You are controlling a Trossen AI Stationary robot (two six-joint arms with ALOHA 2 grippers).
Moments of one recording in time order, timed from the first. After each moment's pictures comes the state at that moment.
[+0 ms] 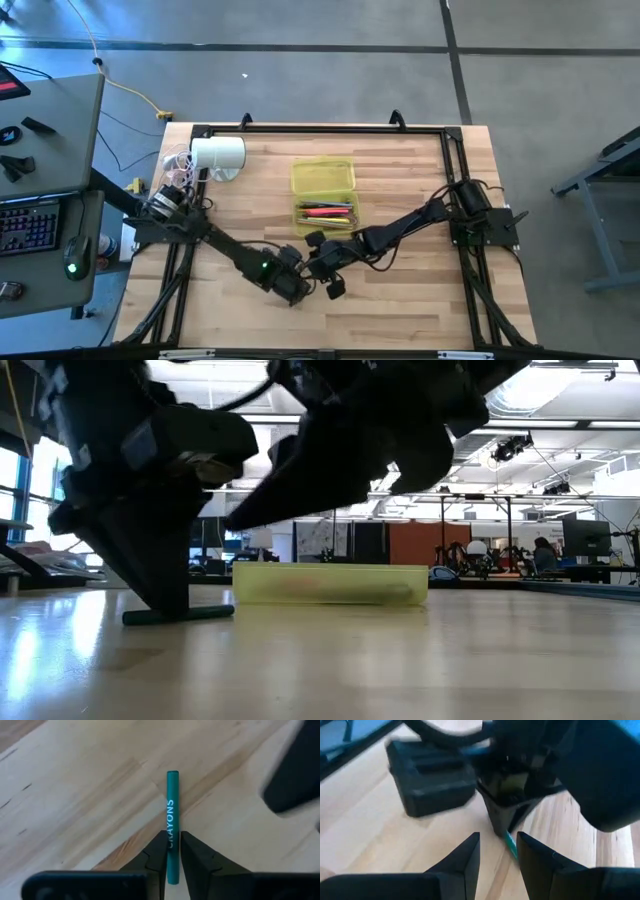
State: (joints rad) left arm -0.52 1.90 1.19 -0.60 -0.28 -1.40; right arm 0.28 2.02 1.21 0.21 -0.03 -0.16
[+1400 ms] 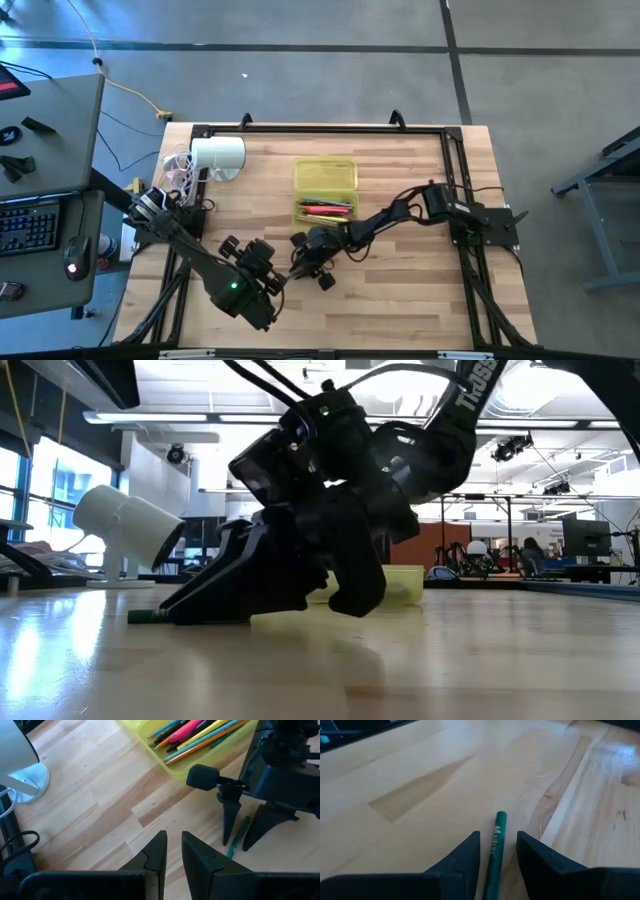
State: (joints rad) left arm -0.71 1.84 1.64 -1.57 -0.63 -1.68; right arm 0.15 2.32 1.27 0.49 -0.37 -0.29
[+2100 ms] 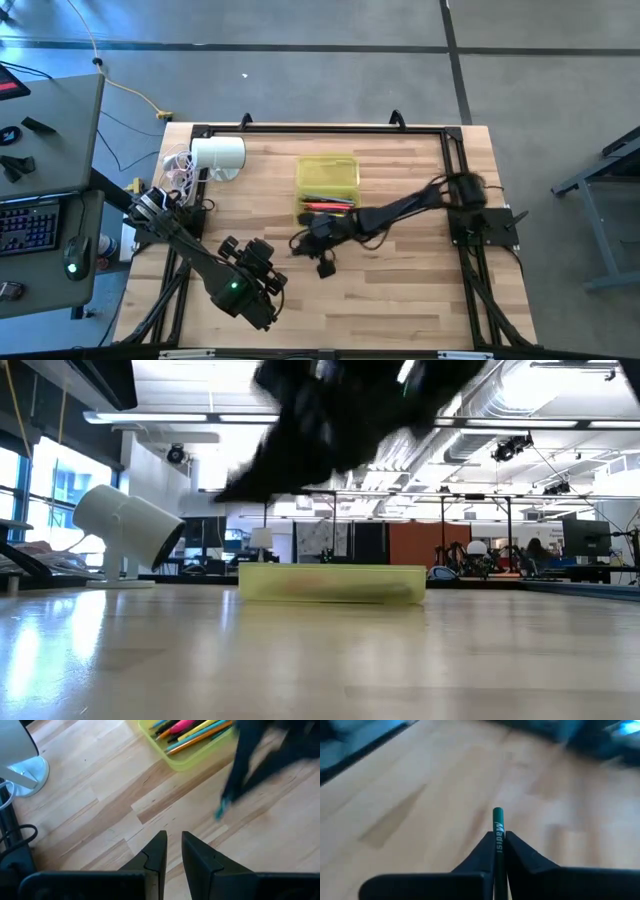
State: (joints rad) left arm -0.71 1.84 1.64 -1.57 -0.62 -1.71; right arm 0.15 2.03 1.27 0.21 -0.16 -0.20
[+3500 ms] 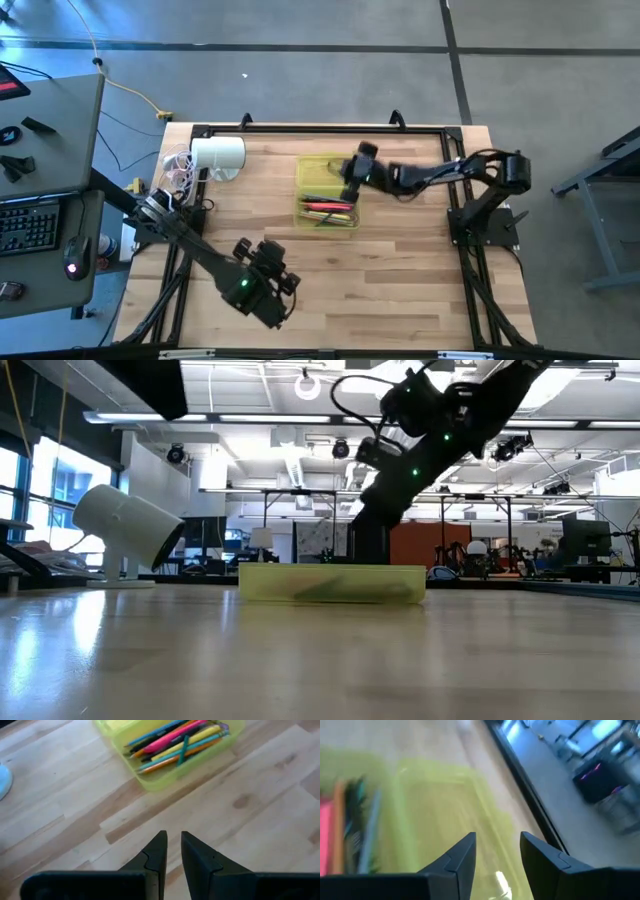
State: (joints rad) left arm -0.67 1.87 1.64 -1.41 -0.72 -1.68; right arm -0.22 1.65 0.84 0.22 0.42 -0.25
